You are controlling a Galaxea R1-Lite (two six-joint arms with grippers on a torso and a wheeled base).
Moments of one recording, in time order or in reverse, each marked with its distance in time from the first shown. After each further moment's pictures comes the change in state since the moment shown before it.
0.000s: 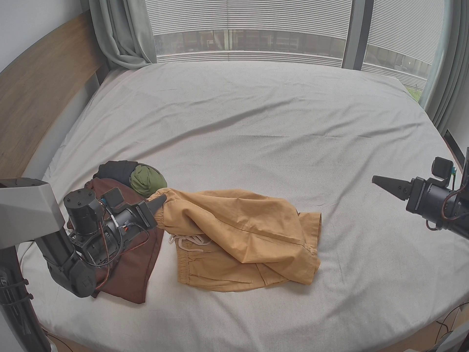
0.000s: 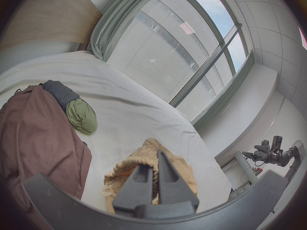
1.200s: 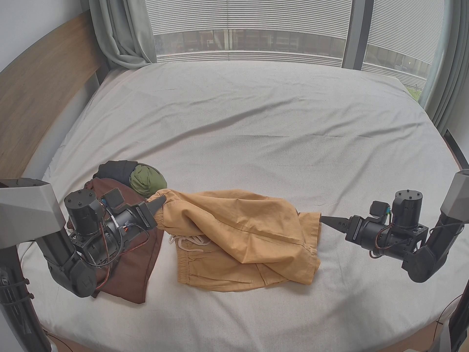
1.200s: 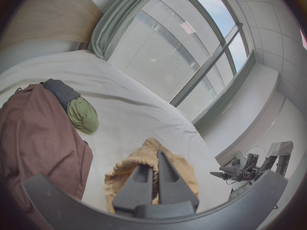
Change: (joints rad) left arm 0.004 0.009 -0.001 0.000 0.001 0.000; right arm 0.049 0.661 0.083 -0.609 0.076 0.195
